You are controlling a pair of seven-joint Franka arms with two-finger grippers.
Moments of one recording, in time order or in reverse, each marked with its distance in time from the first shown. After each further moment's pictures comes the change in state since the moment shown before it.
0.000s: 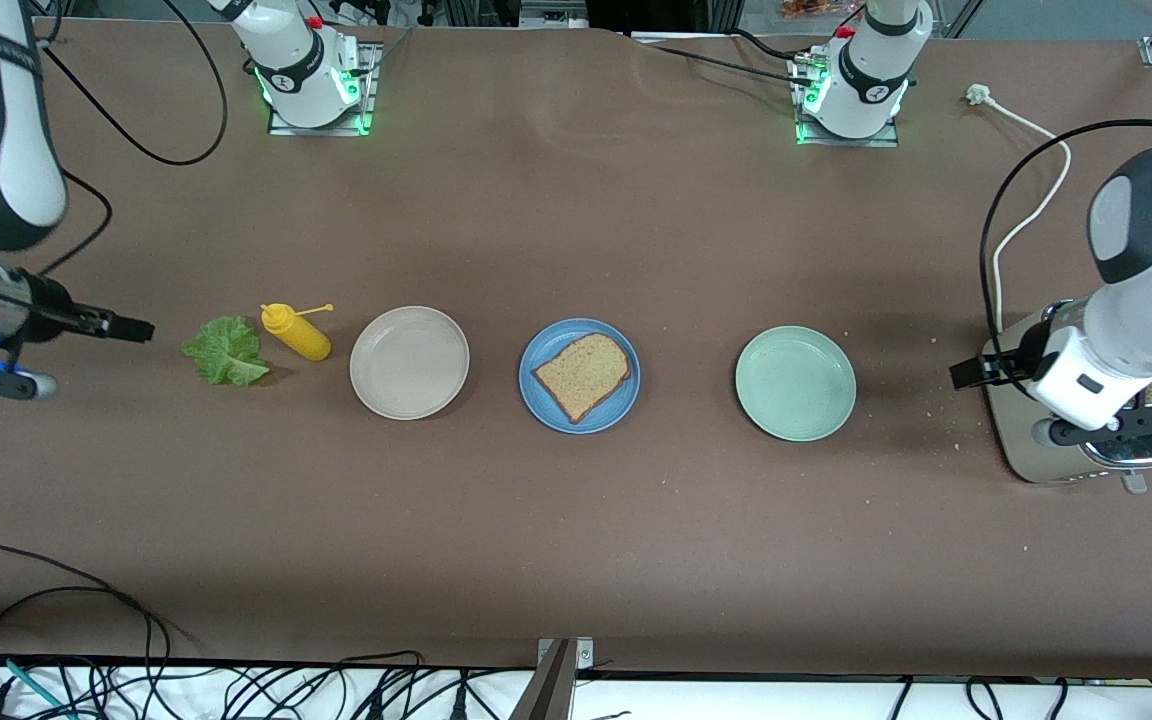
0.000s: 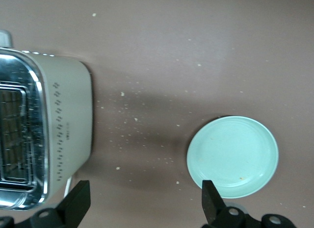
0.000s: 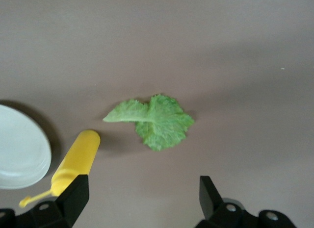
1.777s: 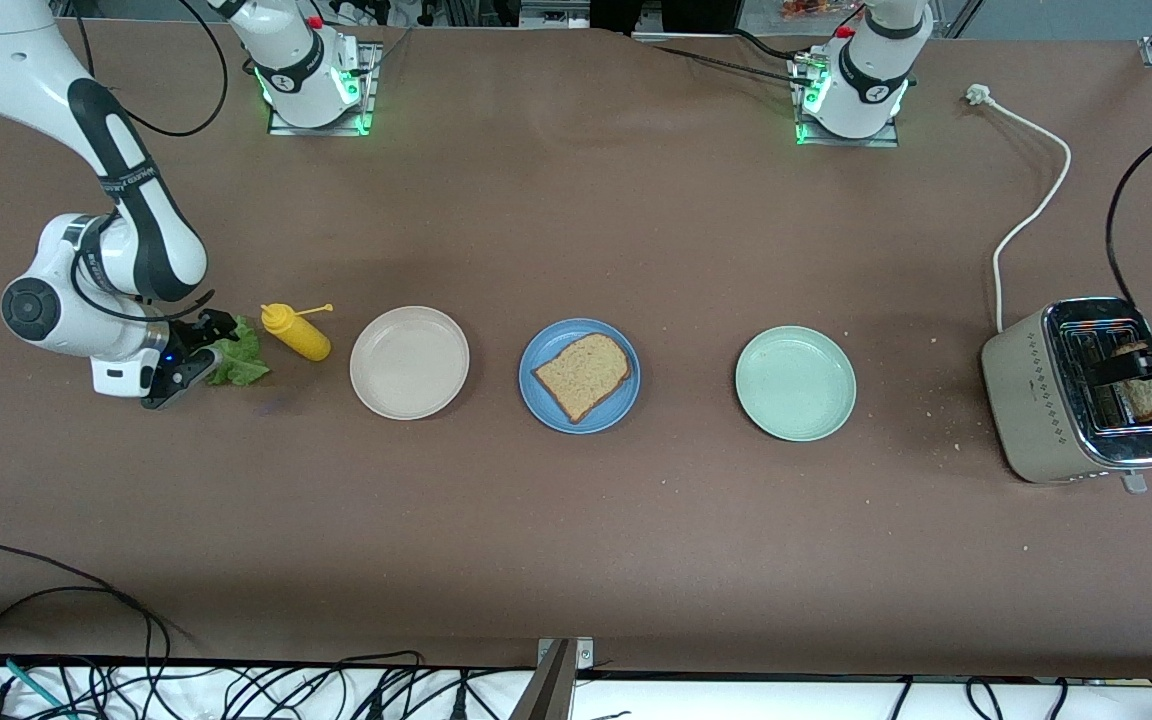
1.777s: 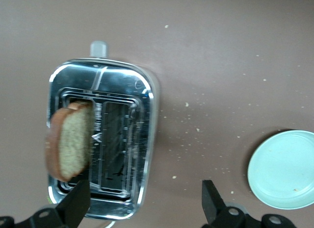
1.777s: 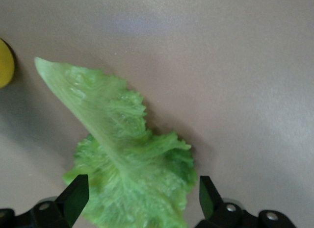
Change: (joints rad) left arm 0.236 0.009 0.005 0.036 0.000 0.003 0.205; right arm -0.016 0.163 -0.056 -0.418 -0.026 0.656 -0.986
